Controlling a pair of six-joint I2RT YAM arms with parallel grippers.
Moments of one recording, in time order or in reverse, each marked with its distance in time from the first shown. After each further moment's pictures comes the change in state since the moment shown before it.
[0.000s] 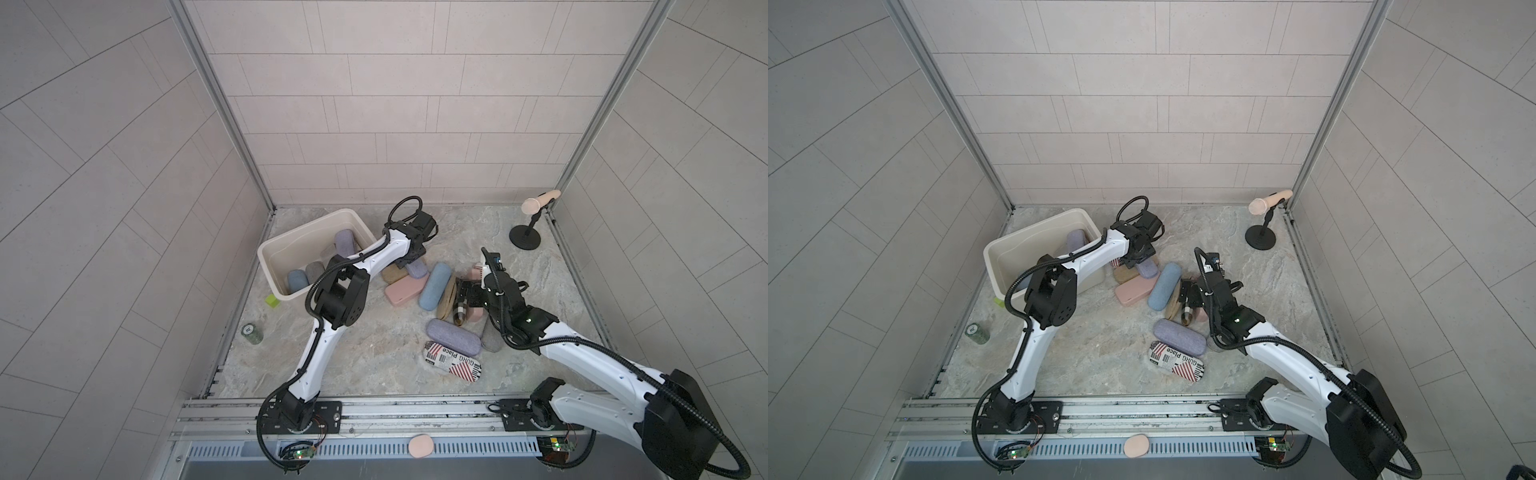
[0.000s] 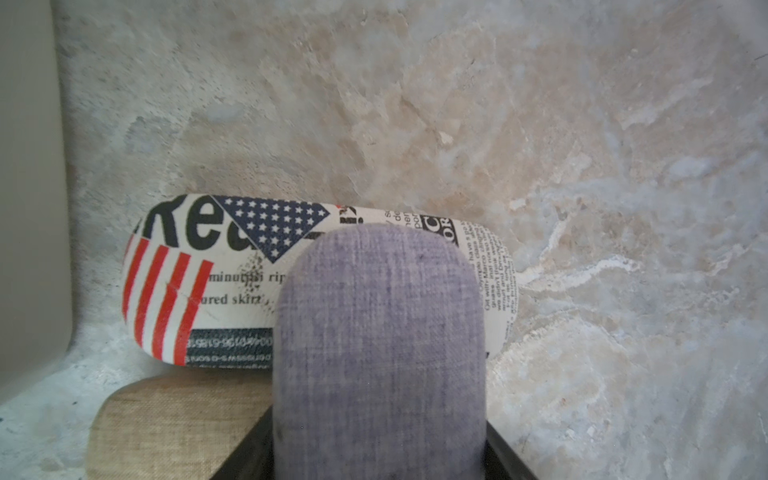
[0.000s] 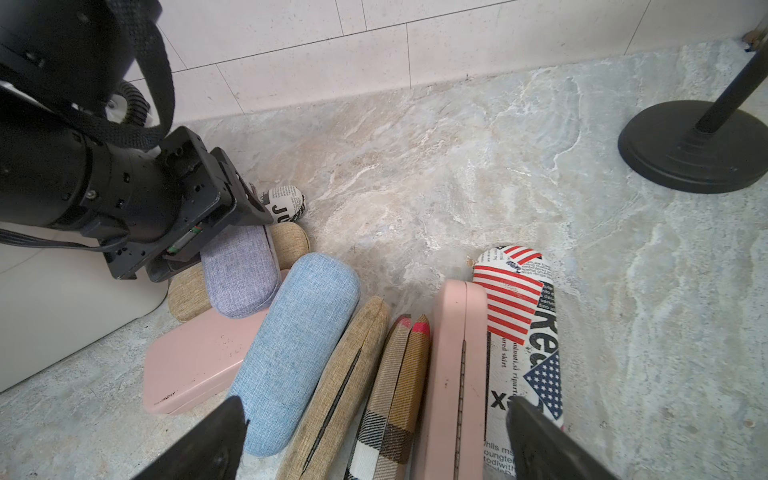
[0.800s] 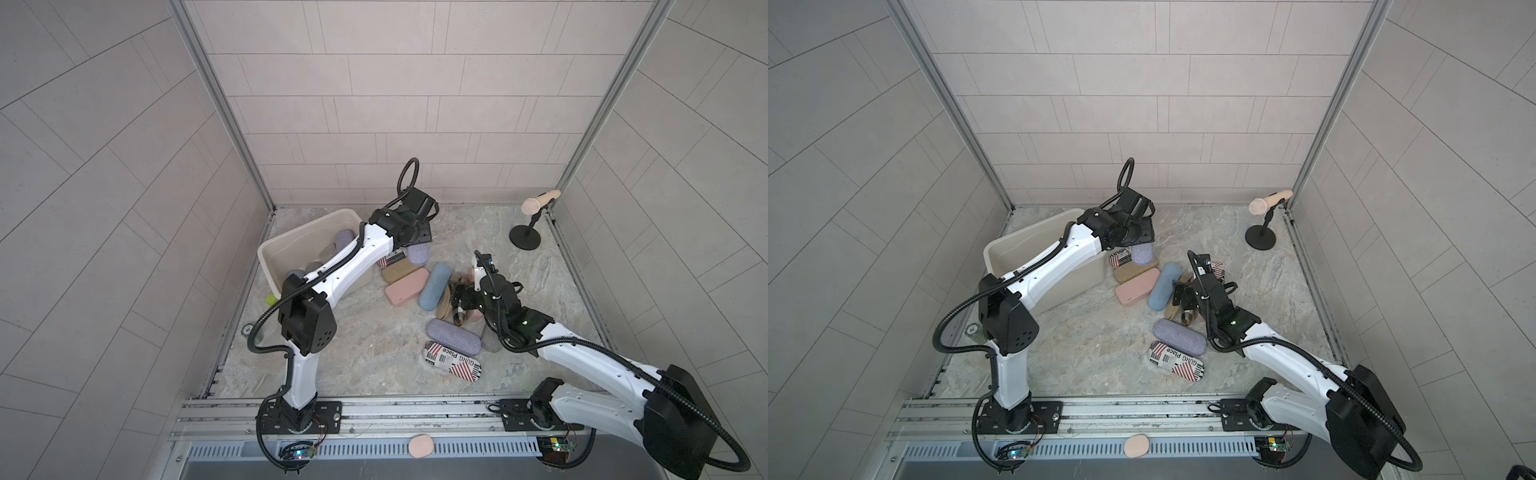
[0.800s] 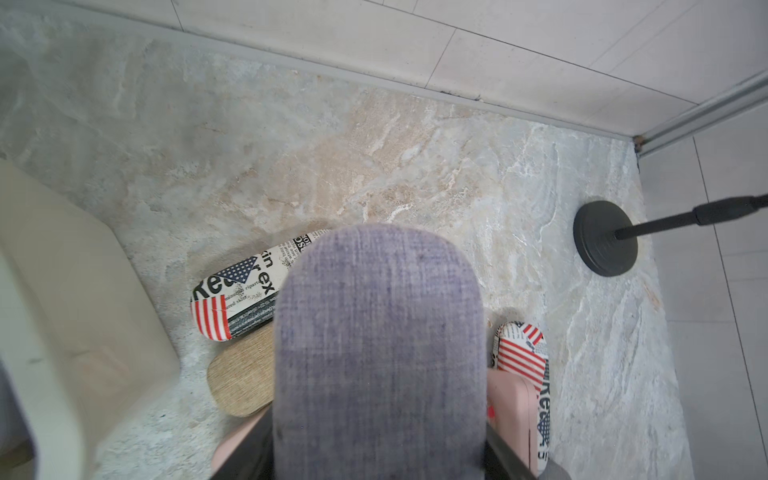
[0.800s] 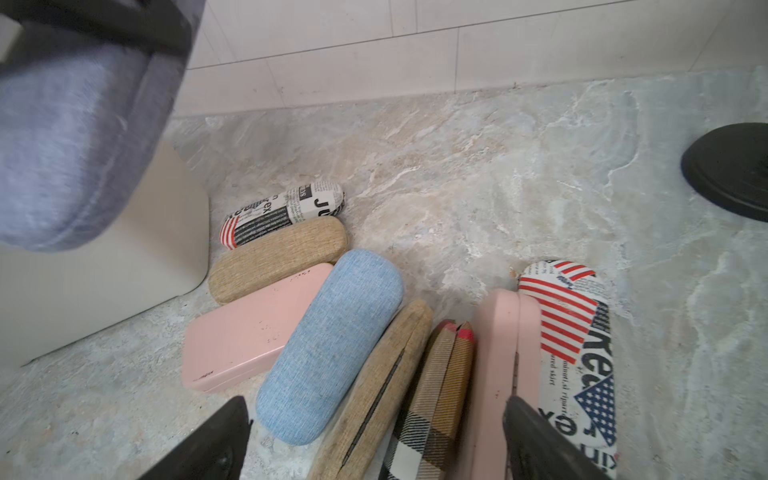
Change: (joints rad) left arm -0.046 -0.401 -0.085 0.025 0.056 0.487; right arm 0.071 0.027 -0.005 0.066 -0.041 -0.049
